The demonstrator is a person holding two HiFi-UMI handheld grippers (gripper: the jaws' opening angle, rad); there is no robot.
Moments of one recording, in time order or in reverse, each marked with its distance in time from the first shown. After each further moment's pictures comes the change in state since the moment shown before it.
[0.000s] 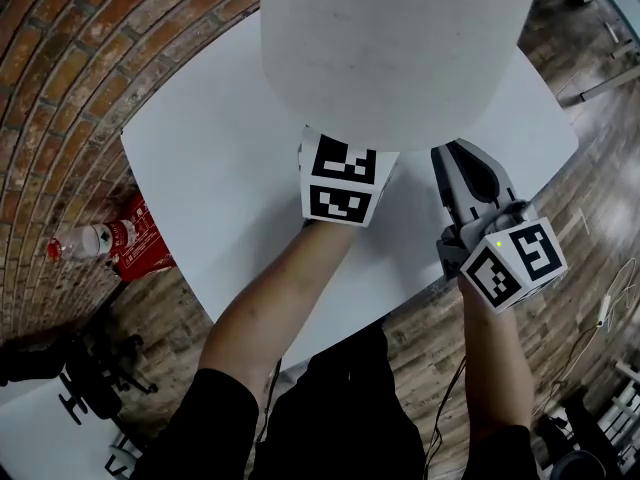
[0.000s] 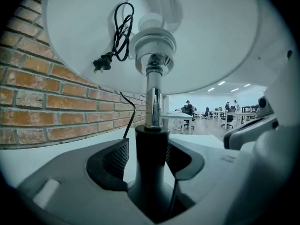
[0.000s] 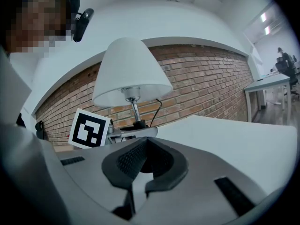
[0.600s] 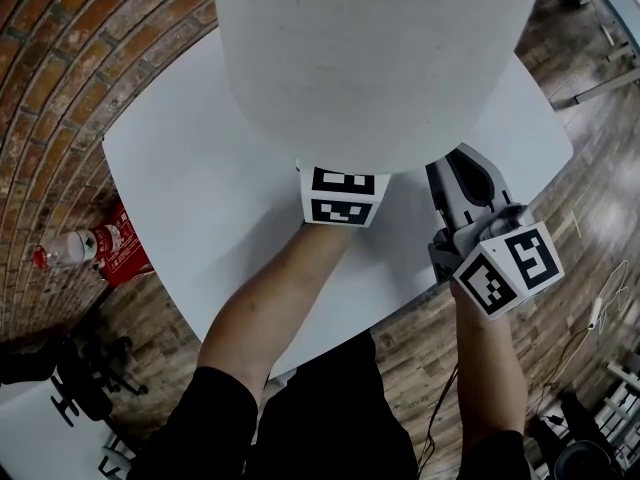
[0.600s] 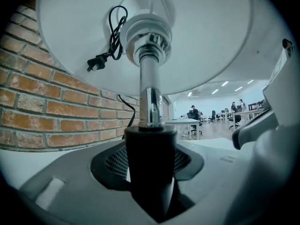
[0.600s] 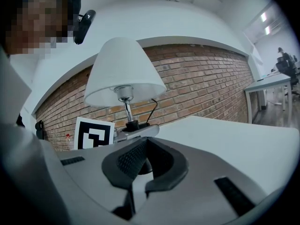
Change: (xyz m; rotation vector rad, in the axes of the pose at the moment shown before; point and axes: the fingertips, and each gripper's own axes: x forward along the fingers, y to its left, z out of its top) left arm 0.025 0.003 0.009 0.042 -0.122 0.081; right arm 0.007 -0.019 0.003 -0.002 -0.005 0.004
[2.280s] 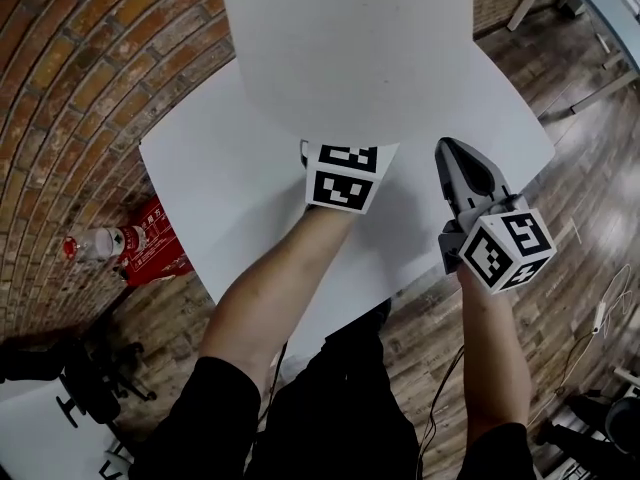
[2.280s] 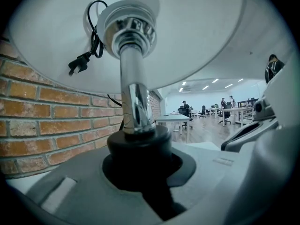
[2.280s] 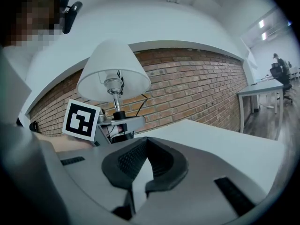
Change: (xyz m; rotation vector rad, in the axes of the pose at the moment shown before) left arm -0.020 -0.011 0.062 0.044 0.073 -0.106; right arm -0.029 0.000 0.031 0.002 0.027 -0.087
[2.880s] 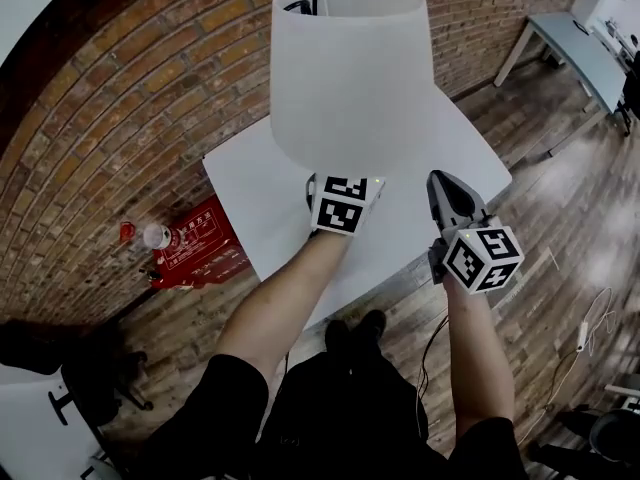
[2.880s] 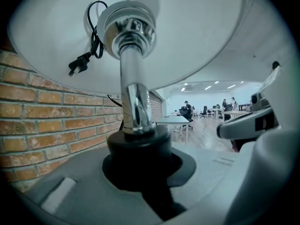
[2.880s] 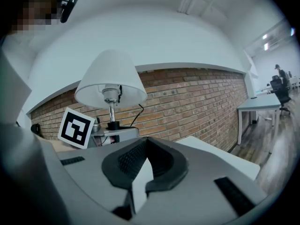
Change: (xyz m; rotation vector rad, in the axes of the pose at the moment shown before) left arm -0.132 0.004 0.109 -0.012 0.039 0.022; right arm -0.084 0.111 0.114 -0.053 -0.059 -0.016
